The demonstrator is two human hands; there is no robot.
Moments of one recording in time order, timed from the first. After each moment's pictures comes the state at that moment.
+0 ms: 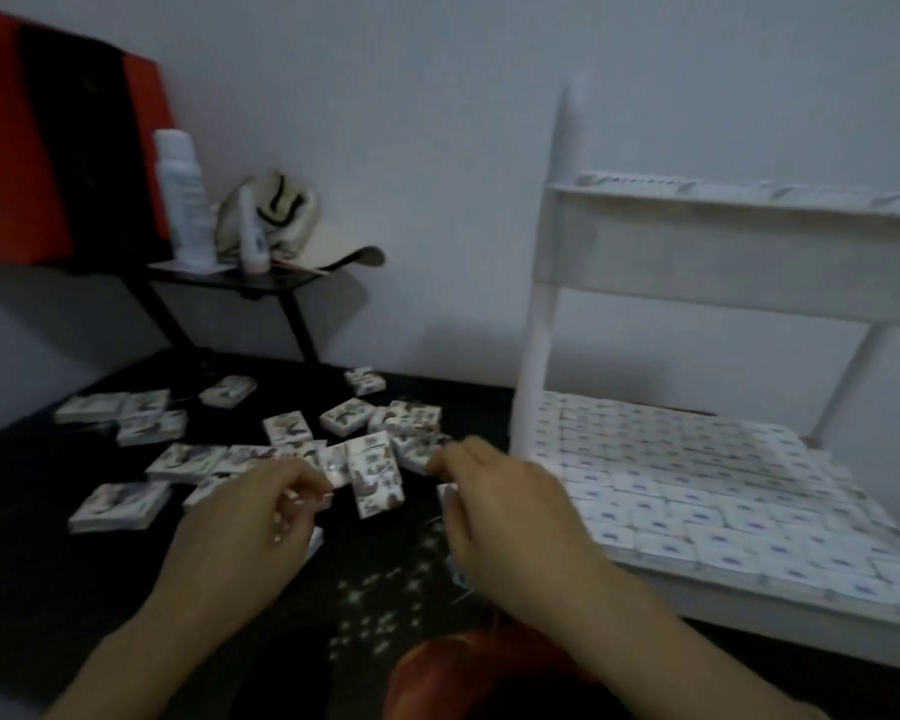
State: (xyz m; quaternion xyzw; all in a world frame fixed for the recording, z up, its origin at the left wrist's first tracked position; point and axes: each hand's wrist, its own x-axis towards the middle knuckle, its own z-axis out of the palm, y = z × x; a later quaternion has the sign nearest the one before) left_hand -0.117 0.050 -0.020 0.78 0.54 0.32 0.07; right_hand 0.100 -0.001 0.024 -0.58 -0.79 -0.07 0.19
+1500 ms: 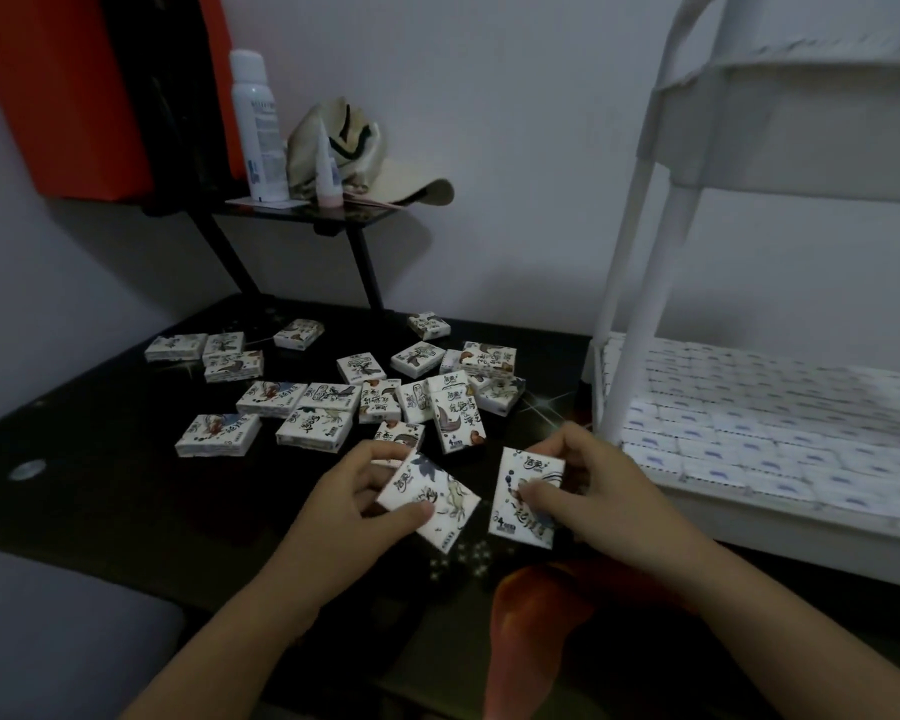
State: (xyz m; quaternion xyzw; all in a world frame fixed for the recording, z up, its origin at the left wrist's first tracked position) left_hand -0.128 0.027 -0.057 0.61 0.51 0.39 0.47; right_hand 0.108 0.012 -0.038 -0.61 -0.64 0.30 0.35
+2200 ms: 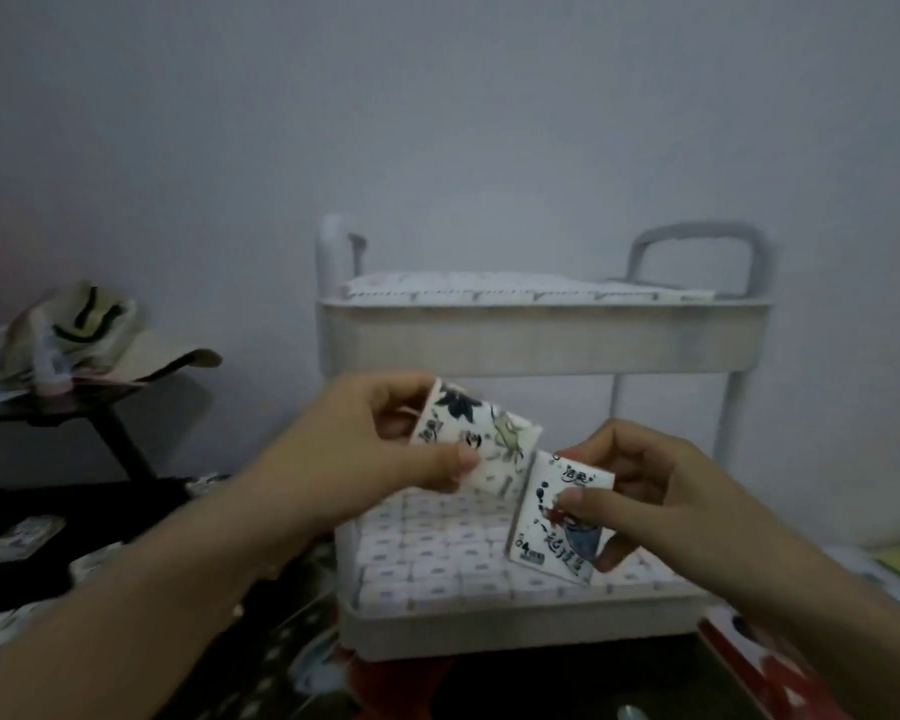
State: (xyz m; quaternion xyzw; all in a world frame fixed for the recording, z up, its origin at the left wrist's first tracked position) left_hand 0.055 -0.017 0.140 0.81 0.23 0.32 0.44; right_hand 0.254 -0.137 0.109 -0.62 -0.54 0.24 0.52
